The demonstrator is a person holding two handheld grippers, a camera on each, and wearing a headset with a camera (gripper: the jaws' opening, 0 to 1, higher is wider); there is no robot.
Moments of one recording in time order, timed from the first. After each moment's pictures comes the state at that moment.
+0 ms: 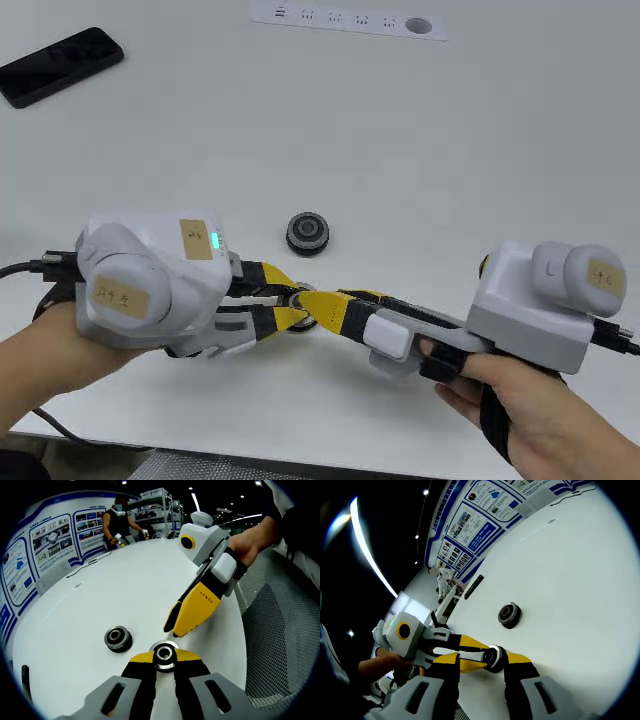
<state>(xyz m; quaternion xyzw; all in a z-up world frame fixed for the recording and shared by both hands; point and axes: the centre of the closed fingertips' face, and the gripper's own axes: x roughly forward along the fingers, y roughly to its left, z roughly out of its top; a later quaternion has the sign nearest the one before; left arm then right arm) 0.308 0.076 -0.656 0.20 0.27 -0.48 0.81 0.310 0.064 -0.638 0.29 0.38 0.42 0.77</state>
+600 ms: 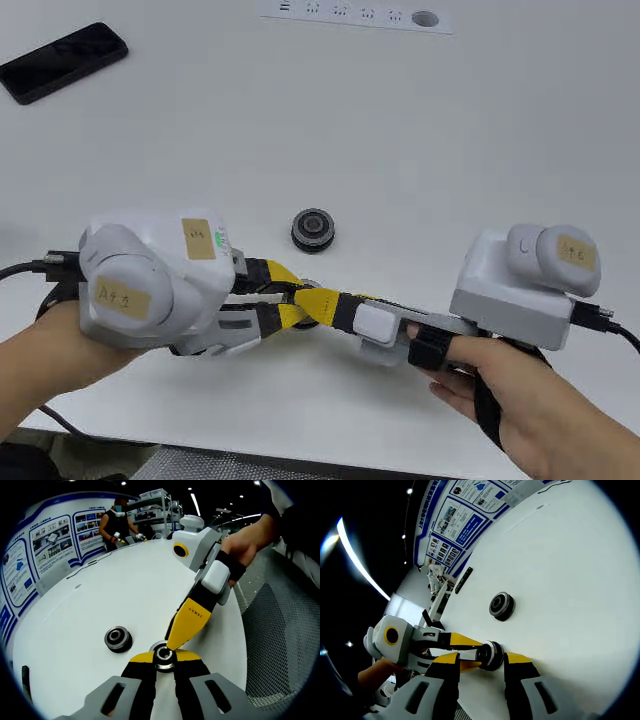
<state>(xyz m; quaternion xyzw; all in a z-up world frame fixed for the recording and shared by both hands) 0.307 0.078 -0.657 0.20 0.26 -0.49 0.81 0.308 0.070 -0.652 0.30 0.43 0.39 0.76</state>
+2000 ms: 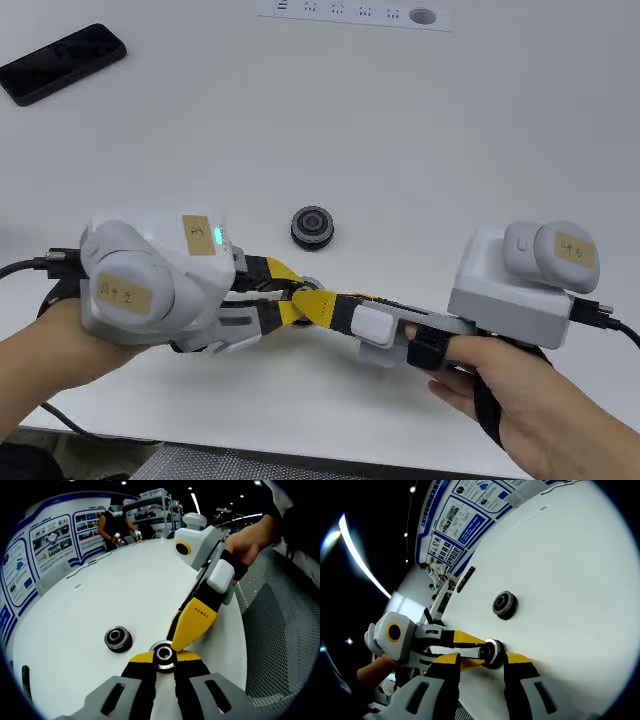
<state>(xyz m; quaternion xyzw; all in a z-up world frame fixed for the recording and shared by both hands) 0.307 0.076 -0.655 0.20 0.27 -0.48 0.81 0.304 0.071 -0.648 0.29 0.43 0.40 0.76</state>
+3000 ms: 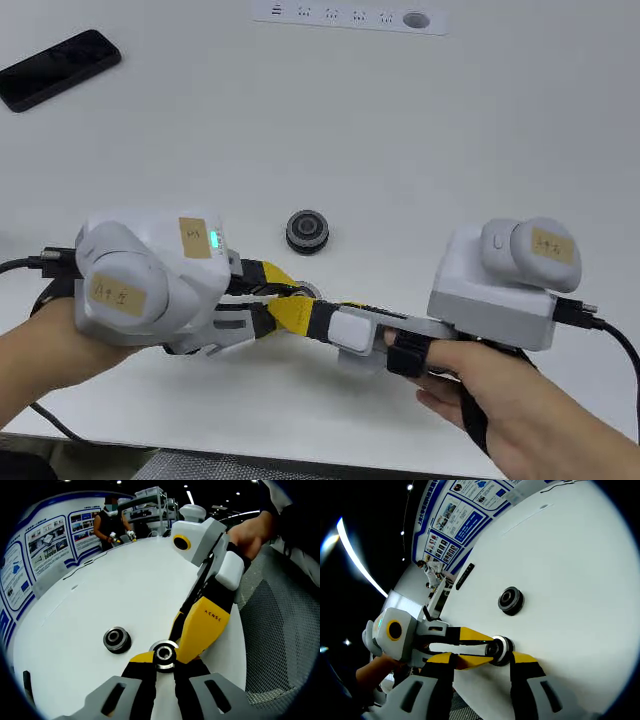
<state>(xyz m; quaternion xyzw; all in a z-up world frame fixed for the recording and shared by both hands) 0.306 0.074 -0.654 0.22 0.27 -0.50 0.79 0.297 0.079 -0.644 0.28 0.44 0.38 0.76</state>
